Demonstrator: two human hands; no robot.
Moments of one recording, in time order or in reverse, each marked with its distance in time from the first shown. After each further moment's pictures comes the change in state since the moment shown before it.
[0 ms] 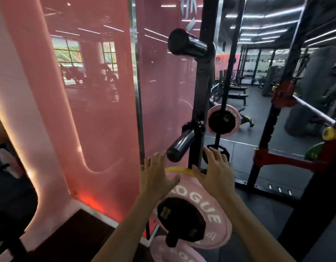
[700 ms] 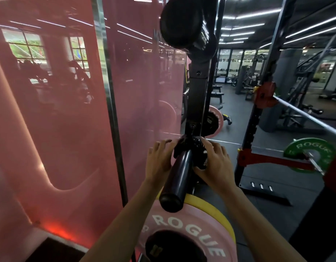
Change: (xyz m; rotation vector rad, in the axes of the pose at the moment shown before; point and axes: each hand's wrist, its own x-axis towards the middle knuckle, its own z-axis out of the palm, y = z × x) left_hand 0.183 0.004 0.079 -0.220 0.163 0.381; right_hand 0.122 0.041 0.066 0.001 0.019 0.039
